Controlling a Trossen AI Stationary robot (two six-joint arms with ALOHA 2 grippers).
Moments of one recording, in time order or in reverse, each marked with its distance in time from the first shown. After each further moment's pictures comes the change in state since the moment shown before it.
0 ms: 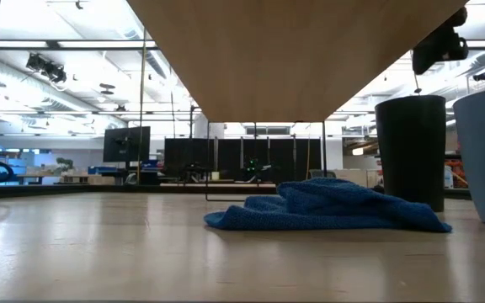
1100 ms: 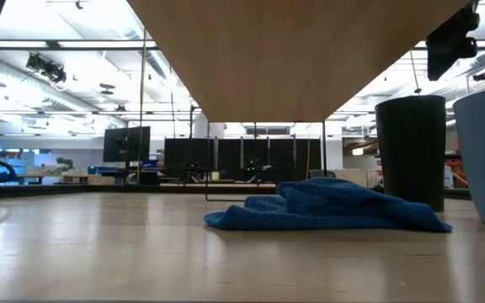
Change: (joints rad) left arm -0.186 0.203 0.000 0.015 -0.114 -0.305; right arm 0.000 -0.026 0.000 -0.119 0.103 -0.056
